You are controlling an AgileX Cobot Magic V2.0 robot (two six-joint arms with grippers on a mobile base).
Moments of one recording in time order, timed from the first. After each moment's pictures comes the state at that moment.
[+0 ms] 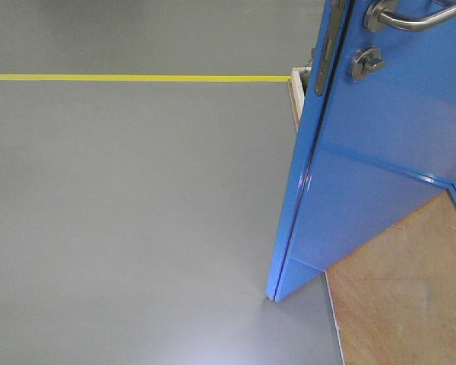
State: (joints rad) left arm -0.01 -0.01 0.03 0.00 0.21 0.03; right arm 0.09 1.51 -1.68 0.26 0.35 0.12
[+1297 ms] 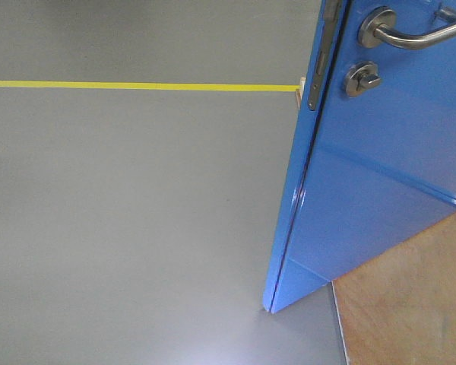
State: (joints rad) left arm -0.01 -0.01 0.03 0.00 0.21 0.03; right arm 0.09 1.50 -1.68 0.26 0.36 0.12
